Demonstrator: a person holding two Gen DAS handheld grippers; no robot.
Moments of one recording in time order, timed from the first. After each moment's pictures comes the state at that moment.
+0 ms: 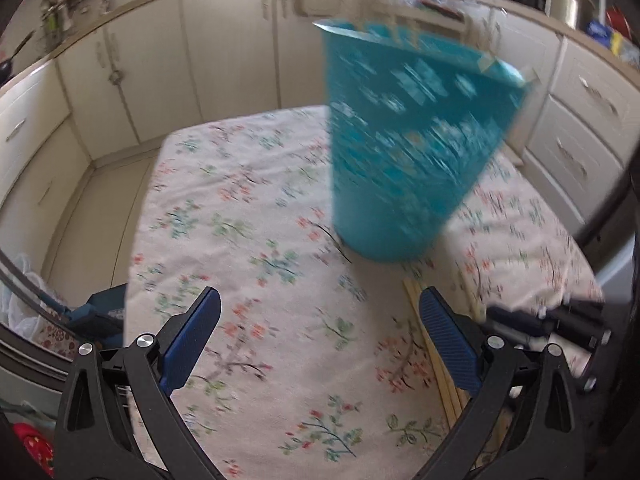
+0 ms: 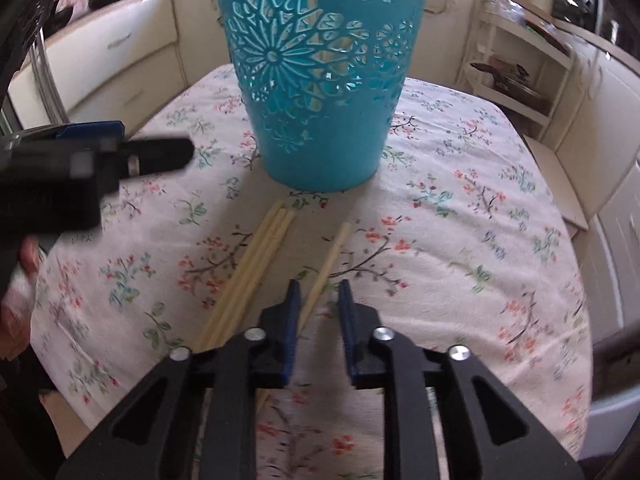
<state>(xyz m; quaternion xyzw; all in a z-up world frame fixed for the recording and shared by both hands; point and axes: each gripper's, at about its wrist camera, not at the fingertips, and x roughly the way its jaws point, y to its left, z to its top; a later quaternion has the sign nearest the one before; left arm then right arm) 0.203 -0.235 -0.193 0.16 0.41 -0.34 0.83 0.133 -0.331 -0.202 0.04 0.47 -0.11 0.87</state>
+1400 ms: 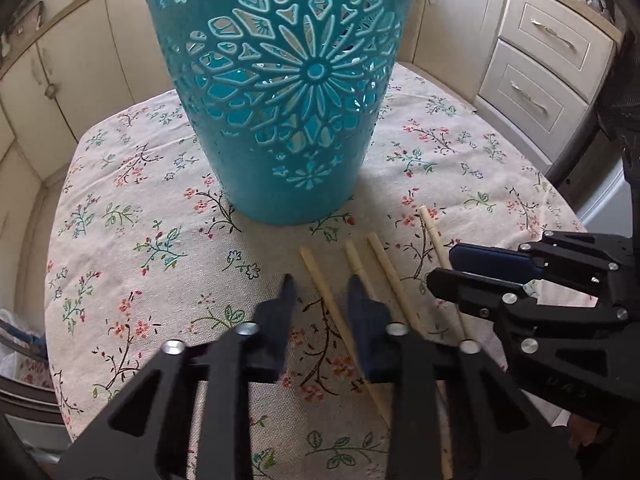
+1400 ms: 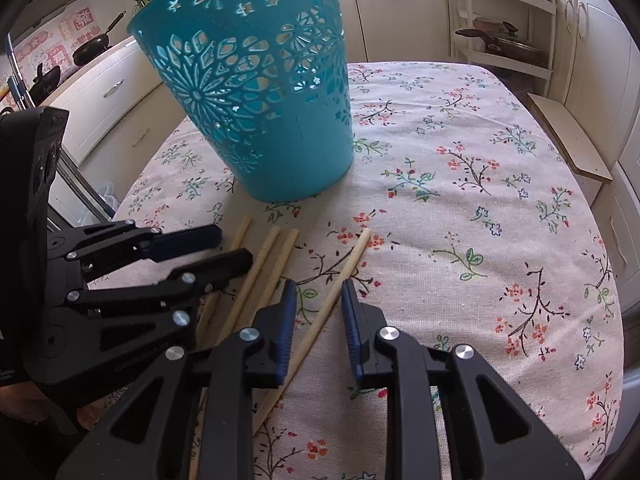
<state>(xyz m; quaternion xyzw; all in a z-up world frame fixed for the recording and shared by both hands) 0.179 -0.283 -0.224 0.19 0.44 -0.41 0.77 0.122 -0.366 -0.206 0.17 0.44 -0.09 0.88</state>
